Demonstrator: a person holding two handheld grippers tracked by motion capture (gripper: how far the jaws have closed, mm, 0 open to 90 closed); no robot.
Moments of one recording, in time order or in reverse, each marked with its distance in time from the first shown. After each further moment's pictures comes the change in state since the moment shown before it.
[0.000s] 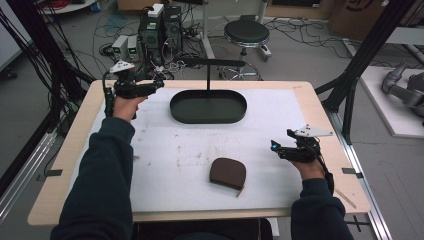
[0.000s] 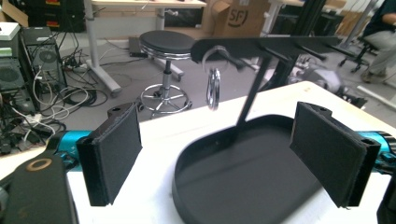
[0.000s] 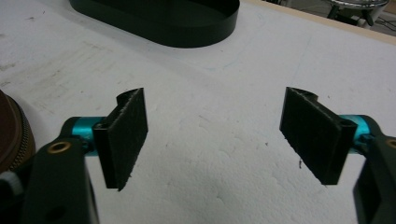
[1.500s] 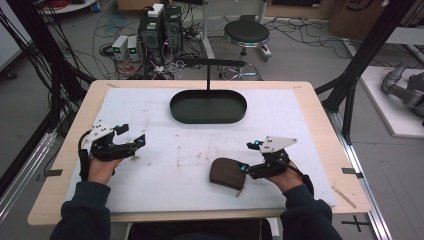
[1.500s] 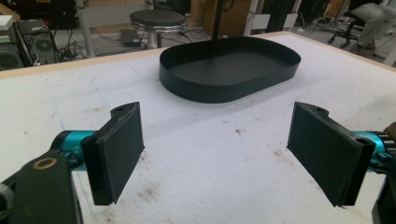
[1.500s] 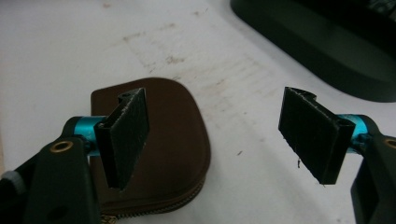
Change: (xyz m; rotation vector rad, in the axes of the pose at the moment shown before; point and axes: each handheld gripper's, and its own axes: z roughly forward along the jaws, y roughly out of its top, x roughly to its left) left arm -0.017 -0.126 -0.109 0.014 -0.030 0.076; right arm 0.091 0.021 0.014 0.032 0.358 -0.282
